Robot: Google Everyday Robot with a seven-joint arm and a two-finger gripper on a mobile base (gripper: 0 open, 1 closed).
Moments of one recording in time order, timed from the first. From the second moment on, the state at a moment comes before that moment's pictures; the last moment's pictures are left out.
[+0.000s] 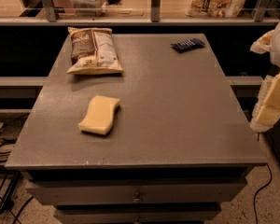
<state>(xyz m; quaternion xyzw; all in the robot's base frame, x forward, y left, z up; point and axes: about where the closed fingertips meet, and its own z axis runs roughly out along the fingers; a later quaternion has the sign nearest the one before) 0.438 -0.217 0.976 -0.60 0.78 -0.03 0.16</state>
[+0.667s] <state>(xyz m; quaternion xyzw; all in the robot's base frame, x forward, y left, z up) 0.443 -0.205 0.969 -0.61 0.77 0.00 0.19</state>
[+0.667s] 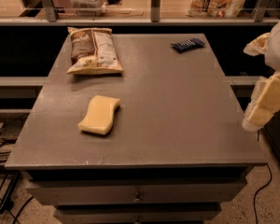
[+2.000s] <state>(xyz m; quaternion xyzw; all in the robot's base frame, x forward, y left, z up) 0.473 -0.100 0.940 -0.63 0.71 0.14 0.29</state>
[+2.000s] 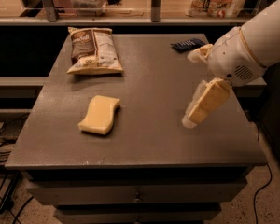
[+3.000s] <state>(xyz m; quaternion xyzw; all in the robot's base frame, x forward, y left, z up) 0.487 0.010 0.890 -0.64 0.66 0.24 0.31</state>
